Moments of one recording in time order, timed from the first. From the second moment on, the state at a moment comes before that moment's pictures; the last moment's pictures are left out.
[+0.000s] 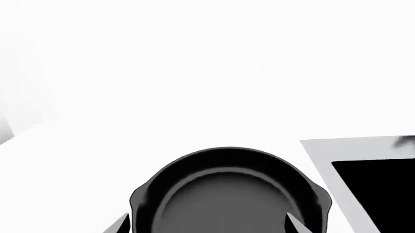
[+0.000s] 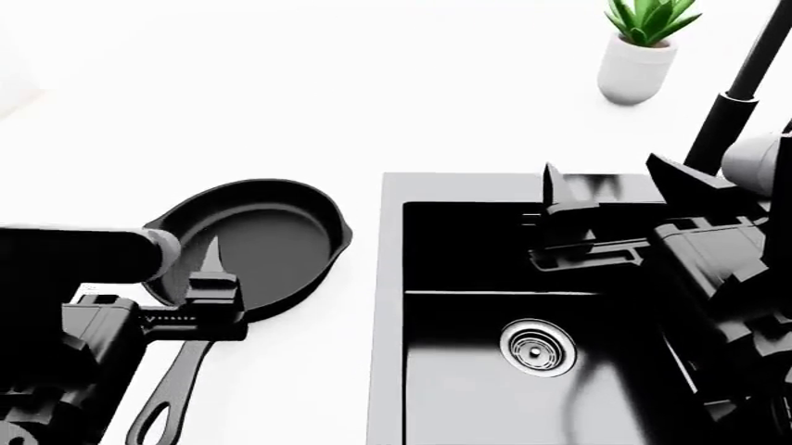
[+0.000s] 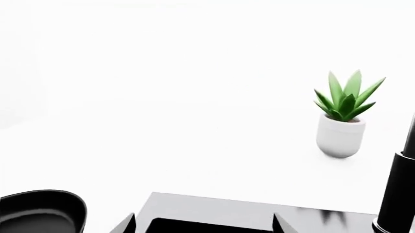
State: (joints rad) left arm -0.60 -0.81 0.04 0.90 -1.75 -1.00 -1.33; right arm 1.16 1.15 -0.91 -0.84 1.60 0.29 1.07
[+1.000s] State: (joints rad) left arm -1.34 -0.96 0.93 0.21 -2.66 -1.11 -1.52; right arm 1.06 1.16 -0.92 -0.80 1.57 0.22 1.02
